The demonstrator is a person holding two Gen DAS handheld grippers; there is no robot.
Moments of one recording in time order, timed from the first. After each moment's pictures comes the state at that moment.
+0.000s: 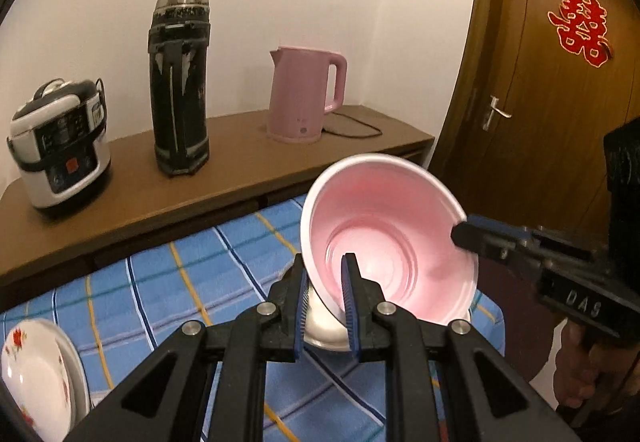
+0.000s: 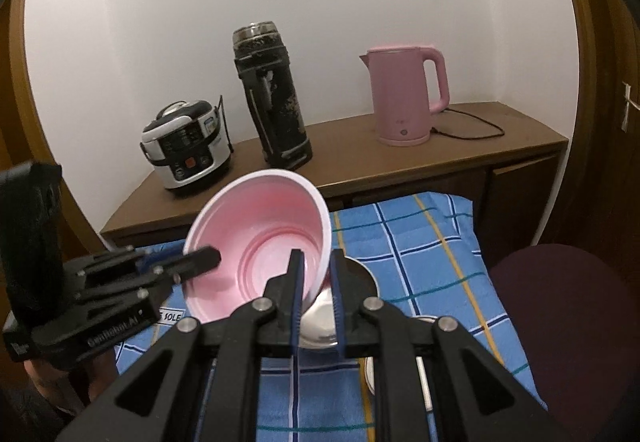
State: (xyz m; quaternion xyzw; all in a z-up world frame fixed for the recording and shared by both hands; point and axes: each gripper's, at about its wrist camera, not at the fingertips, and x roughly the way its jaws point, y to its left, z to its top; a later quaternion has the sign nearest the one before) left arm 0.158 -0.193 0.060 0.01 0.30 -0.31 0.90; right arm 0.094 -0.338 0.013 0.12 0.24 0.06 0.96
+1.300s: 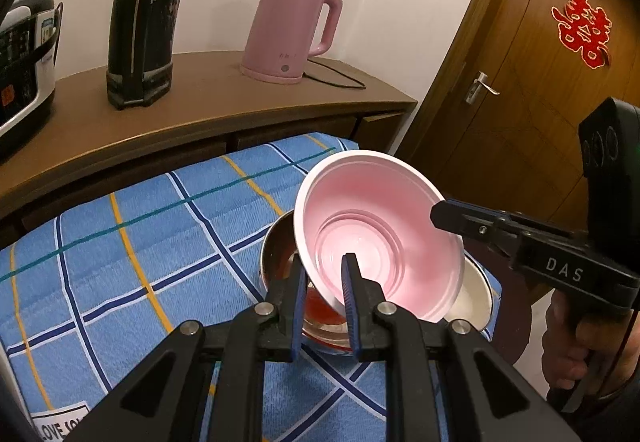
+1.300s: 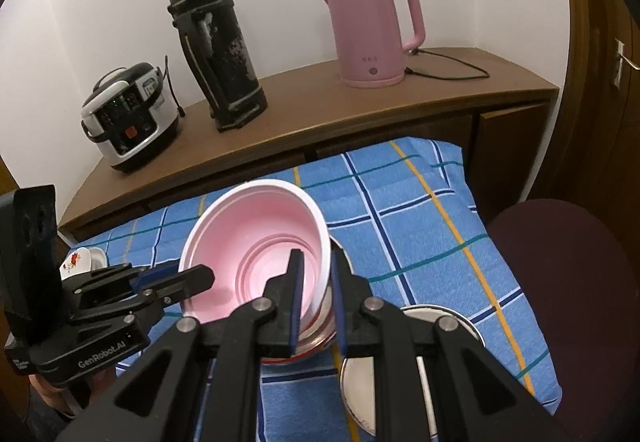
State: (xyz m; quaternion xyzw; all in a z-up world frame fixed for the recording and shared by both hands) left arm 0.210 -0.205 -0.013 -0.02 0.38 -0.37 0.85; right arm 0.154 -0.353 -0.047 0.15 0.32 0.01 0.94
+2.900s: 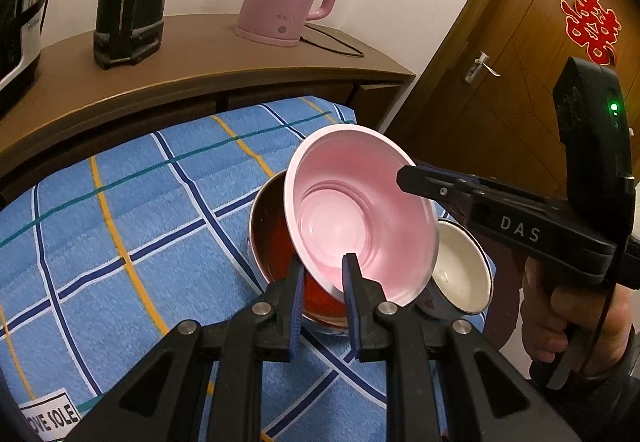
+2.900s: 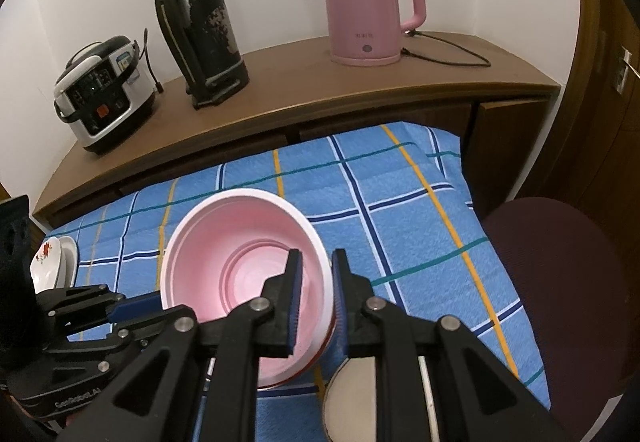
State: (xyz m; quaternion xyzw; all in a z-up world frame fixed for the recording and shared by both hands) left arm 0.220 -0.208 -0.030 -0.02 0.44 -0.39 0.81; right arm 0.189 -0.349 -0.057 0.12 0.36 -0.01 0.93
